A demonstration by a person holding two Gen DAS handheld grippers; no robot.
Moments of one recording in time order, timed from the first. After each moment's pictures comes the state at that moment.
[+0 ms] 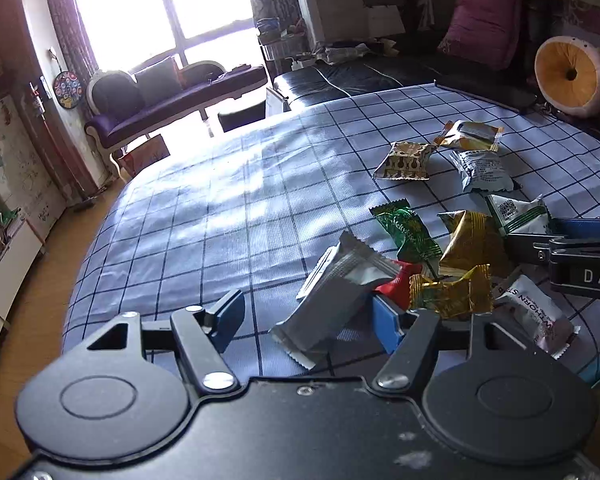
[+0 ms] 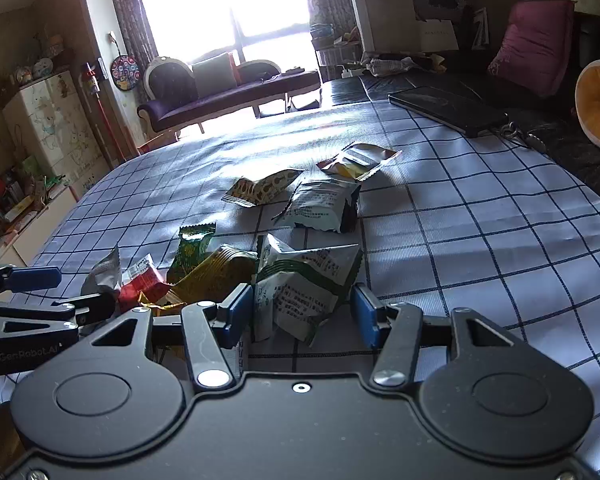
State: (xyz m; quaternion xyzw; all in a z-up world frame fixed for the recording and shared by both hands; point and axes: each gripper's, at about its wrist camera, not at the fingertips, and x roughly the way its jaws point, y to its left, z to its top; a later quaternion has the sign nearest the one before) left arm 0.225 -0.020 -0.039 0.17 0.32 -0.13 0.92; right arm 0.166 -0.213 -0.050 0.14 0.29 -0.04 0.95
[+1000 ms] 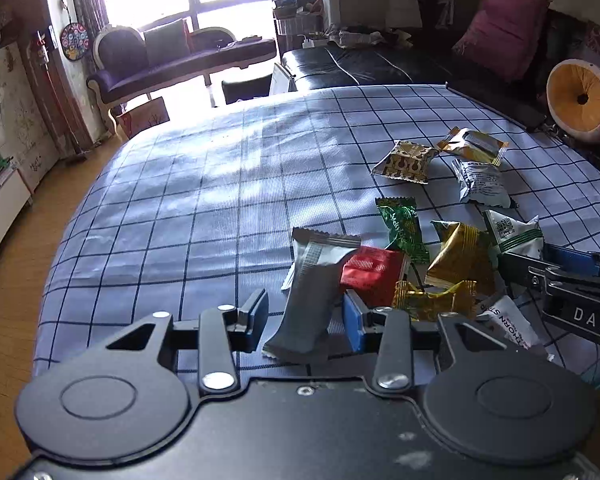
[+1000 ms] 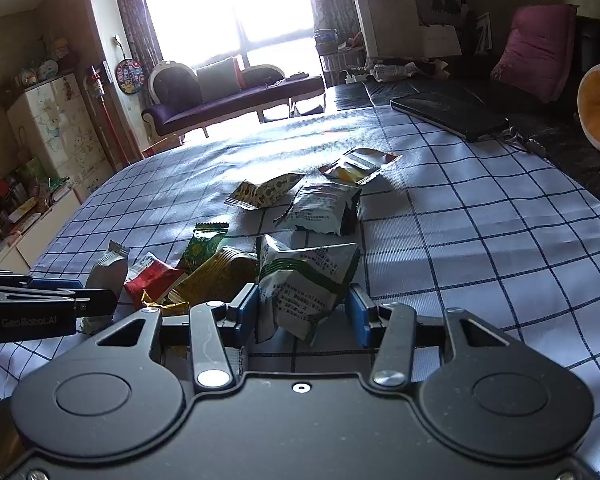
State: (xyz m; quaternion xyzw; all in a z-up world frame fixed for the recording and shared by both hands) left arm 0.233 -0.020 -0.031 0.11 0.36 -0.12 0.92; right arm 0.161 -0.214 -0.049 0.14 0.28 -0.03 0.95
